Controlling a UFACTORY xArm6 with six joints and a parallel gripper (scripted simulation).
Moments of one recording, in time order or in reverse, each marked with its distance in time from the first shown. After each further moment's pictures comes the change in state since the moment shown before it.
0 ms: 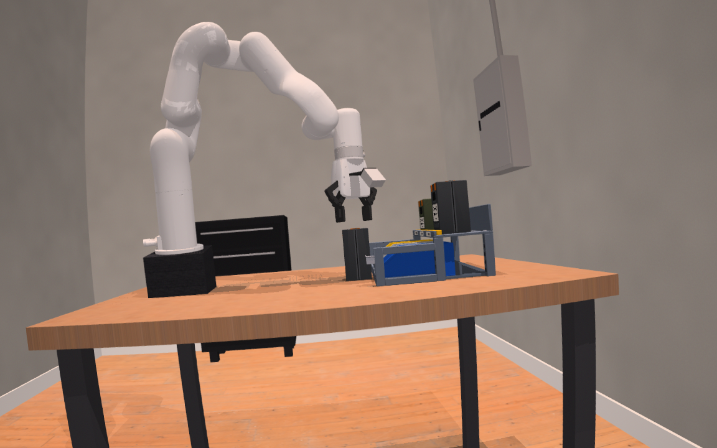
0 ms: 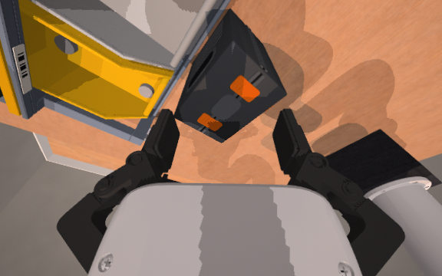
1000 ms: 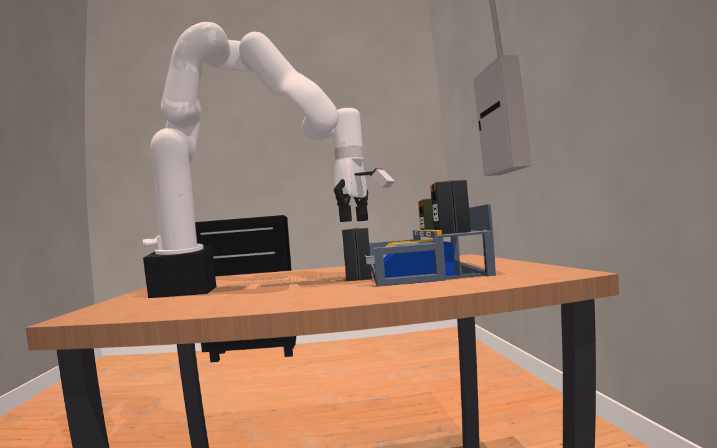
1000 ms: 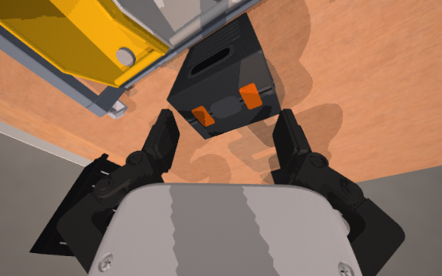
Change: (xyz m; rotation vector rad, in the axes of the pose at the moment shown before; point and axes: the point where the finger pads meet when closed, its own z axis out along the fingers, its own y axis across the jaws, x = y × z) arm 0.000 0.000 0.000 0.005 -0.008 -0.381
